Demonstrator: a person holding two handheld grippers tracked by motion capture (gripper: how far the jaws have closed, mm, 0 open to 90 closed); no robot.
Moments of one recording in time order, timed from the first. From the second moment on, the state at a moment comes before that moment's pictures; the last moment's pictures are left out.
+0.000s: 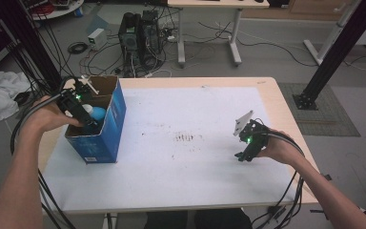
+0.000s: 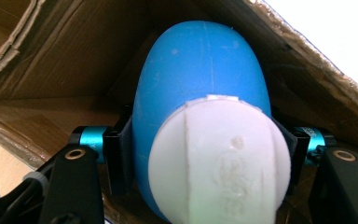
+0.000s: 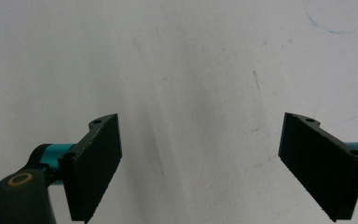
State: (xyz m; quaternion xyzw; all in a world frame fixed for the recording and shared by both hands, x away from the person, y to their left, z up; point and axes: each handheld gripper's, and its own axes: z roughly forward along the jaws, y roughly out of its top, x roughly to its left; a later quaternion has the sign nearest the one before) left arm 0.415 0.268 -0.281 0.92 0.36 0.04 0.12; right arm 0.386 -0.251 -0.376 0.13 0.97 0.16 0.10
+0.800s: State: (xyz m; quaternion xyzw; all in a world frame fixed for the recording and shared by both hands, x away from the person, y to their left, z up) left arm 0.417 0.263 -0.279 0.92 0.36 0.04 0.10; right arm 0.384 -0.252 -0.377 0.13 0.97 0.16 0.10
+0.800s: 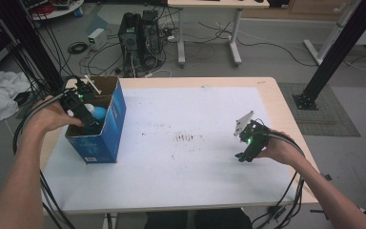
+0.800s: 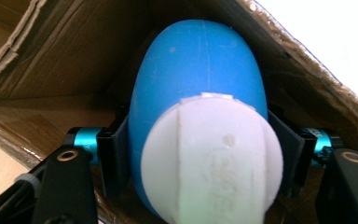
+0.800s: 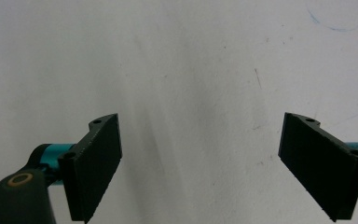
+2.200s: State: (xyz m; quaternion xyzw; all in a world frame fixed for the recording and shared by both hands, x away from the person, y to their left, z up) left arm 0.420 0.263 -0.249 0.93 0.35 0.06 0.10; right arm 0.383 -0.251 -0.378 0.12 0.97 0.16 0.10
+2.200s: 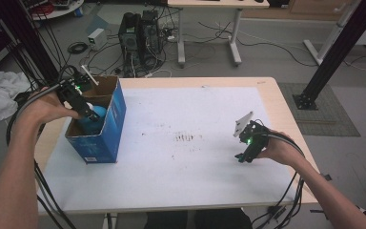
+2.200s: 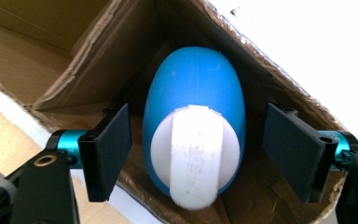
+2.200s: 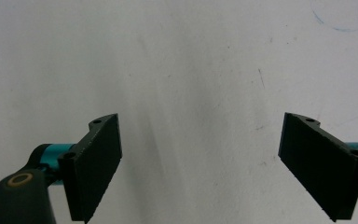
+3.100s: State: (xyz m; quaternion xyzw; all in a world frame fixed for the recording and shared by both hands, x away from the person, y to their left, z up) left arm 0.409 0.227 -0.203 0.94 0.30 0.10 0.12; right arm 0.382 -0.250 -0.374 0.13 0.97 0.16 0.10
